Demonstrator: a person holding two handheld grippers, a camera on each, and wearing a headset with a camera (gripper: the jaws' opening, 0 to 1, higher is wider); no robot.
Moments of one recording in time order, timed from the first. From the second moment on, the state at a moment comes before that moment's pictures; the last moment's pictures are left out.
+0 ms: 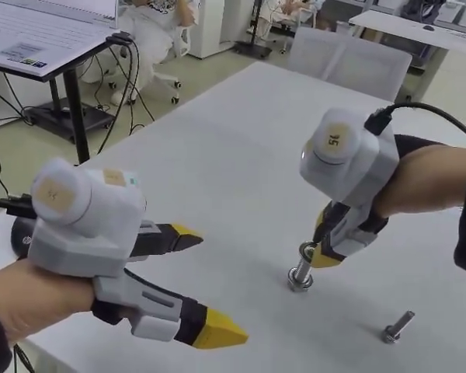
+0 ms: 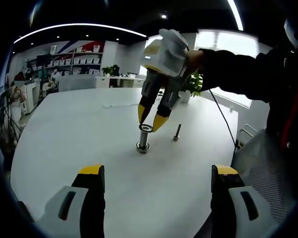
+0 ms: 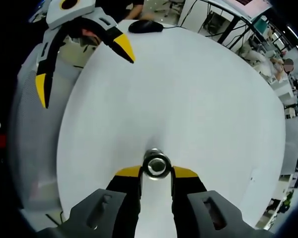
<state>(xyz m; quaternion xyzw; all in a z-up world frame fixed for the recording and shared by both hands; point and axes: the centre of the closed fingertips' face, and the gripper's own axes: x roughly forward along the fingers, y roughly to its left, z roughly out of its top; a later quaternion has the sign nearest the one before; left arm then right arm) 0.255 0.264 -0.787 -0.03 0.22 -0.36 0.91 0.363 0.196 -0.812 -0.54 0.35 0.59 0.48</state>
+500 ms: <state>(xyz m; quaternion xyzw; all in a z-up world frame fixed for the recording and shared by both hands) 0.255 0.265 -0.791 -0.03 0.23 -0.36 0.91 0.369 0.198 -0.831 -0.54 0.37 0.59 0.47</state>
